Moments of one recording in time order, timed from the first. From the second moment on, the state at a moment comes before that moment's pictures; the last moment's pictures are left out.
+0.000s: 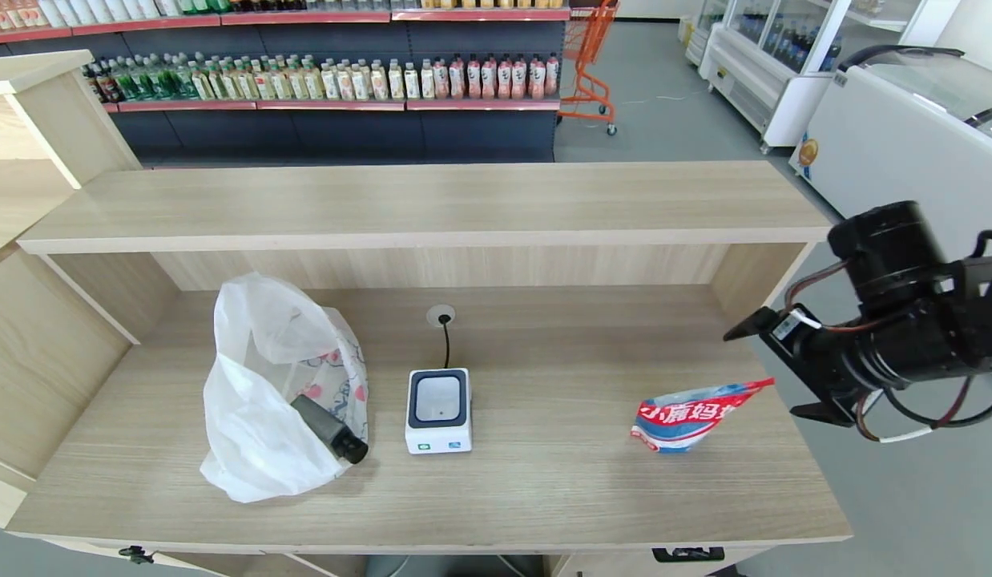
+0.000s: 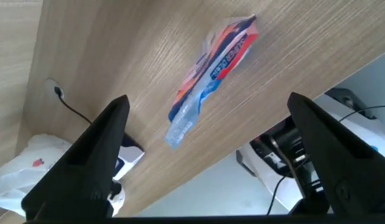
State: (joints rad) left arm 0.00 0.00 0.00 0.00 0.01 0.01; right arm 0.23 1.66 -1.09 0.23 -0.11 1.05
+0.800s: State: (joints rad) left arm 0.00 0.00 0.00 0.00 0.01 0.01; right arm 0.33 2.12 -1.33 0.18 -0.29 0.93
